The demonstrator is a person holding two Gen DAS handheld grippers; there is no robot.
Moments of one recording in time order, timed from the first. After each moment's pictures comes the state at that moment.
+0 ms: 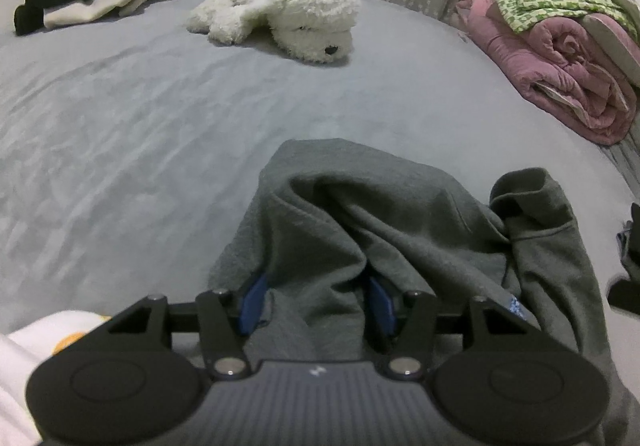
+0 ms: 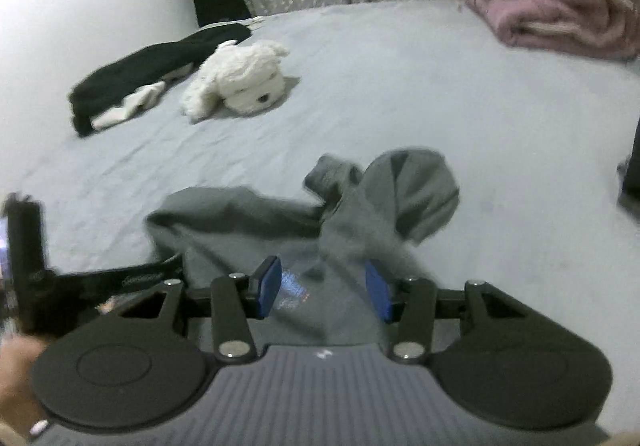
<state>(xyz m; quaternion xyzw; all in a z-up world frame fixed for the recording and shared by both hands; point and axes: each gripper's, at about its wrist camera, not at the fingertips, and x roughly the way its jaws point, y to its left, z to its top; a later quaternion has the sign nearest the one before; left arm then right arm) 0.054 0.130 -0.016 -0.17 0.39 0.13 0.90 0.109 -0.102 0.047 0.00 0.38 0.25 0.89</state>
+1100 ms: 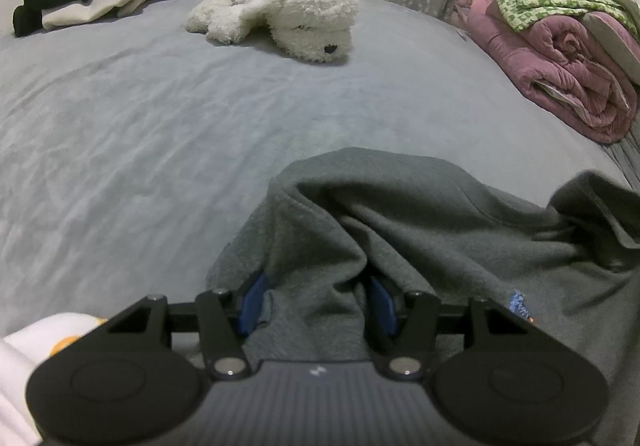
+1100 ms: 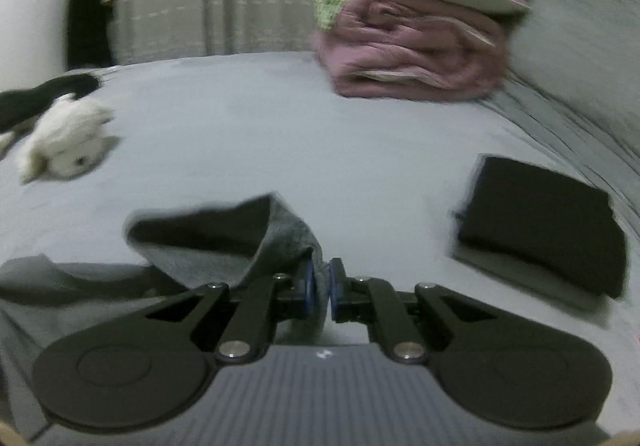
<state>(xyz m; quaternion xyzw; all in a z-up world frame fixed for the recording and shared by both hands) 0.056 0.132 -0.017 -0.17 0.39 0.12 0.89 0.147 -0.198 0.040 -0.02 0.31 0.03 0.95</state>
